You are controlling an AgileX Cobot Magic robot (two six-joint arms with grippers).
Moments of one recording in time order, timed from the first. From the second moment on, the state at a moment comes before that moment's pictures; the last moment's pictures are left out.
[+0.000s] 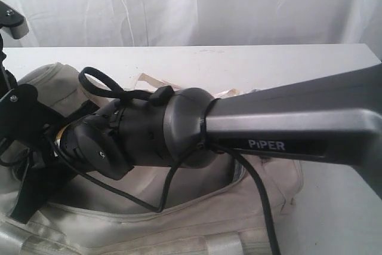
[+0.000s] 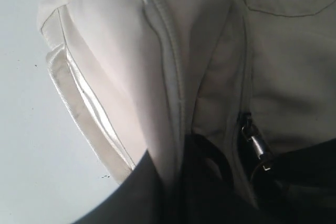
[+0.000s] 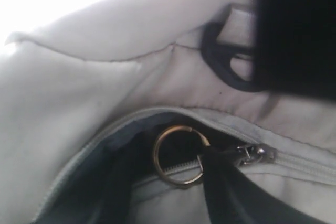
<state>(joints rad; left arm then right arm) -0.01 1.37 -1.08 -0.23 0.90 0.70 1.09 2.02 -1.40 0.11 0.19 -0.39</state>
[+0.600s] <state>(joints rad) -0.01 1.36 -1.08 -0.25 0.91 0.70 1.10 2.00 -1.40 0.11 0.24 -0.35</state>
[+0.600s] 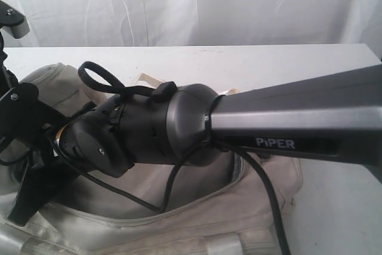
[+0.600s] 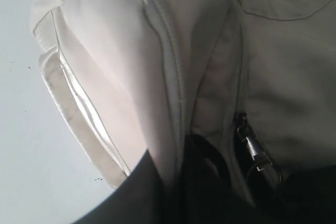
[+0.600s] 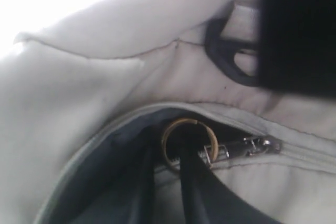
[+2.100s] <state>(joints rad) -0.02 1.36 -1.08 -0.34 0.92 0.73 1.10 1.92 -1.37 0.17 0.36 -0.28</state>
